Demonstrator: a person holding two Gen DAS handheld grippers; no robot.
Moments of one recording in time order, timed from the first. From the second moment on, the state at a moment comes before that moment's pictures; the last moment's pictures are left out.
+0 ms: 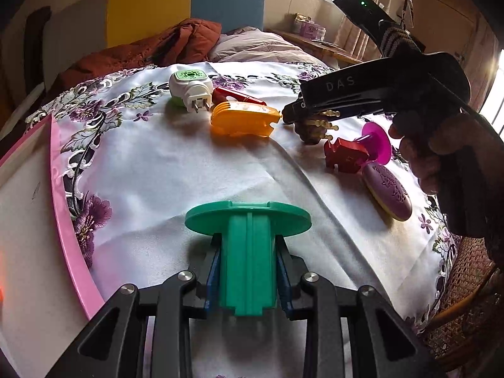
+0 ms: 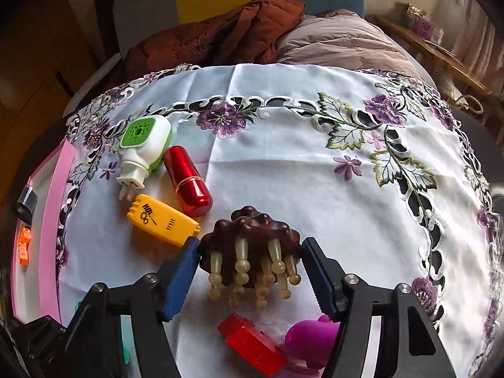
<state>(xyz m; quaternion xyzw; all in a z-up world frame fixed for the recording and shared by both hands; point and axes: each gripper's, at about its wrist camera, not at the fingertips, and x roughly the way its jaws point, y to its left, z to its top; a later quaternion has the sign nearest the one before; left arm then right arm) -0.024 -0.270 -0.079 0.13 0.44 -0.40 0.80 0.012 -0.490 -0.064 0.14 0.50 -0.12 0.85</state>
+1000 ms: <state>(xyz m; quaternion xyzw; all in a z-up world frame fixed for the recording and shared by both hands) 0.025 -0.123 0.000 -0.02 0.44 -0.28 0.85 0.010 -0.489 -0.065 0.10 0.49 -0.17 0.85</state>
